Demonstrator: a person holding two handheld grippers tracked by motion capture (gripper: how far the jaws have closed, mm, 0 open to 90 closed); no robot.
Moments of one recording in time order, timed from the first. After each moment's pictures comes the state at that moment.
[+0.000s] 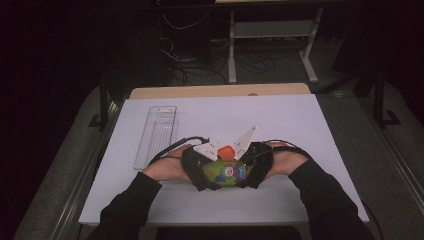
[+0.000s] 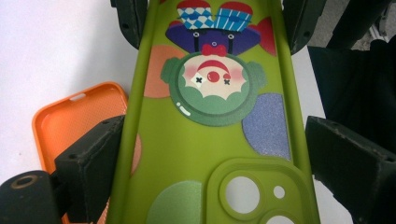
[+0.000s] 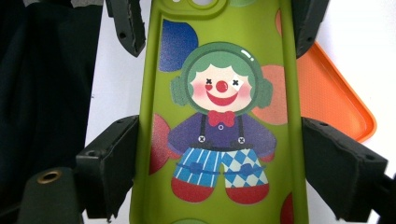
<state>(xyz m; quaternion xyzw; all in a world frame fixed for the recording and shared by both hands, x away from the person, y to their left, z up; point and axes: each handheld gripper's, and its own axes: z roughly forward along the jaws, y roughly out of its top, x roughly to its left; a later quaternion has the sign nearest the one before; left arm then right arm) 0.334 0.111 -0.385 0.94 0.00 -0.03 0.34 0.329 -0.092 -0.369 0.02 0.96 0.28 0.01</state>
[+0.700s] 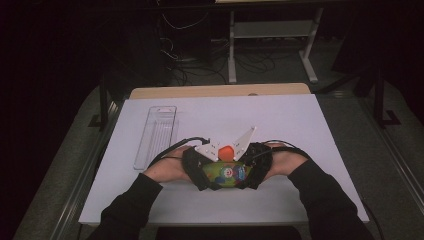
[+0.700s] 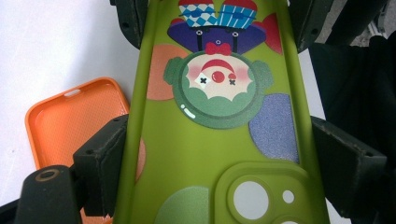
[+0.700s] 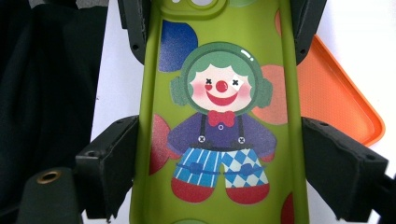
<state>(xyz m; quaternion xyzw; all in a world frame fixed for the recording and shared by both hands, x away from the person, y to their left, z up) 0.333 0.110 -0.386 0.94 0.00 -0.03 0.34 0.329 -0.089 -0.370 0.01 0.96 0.28 0.00</state>
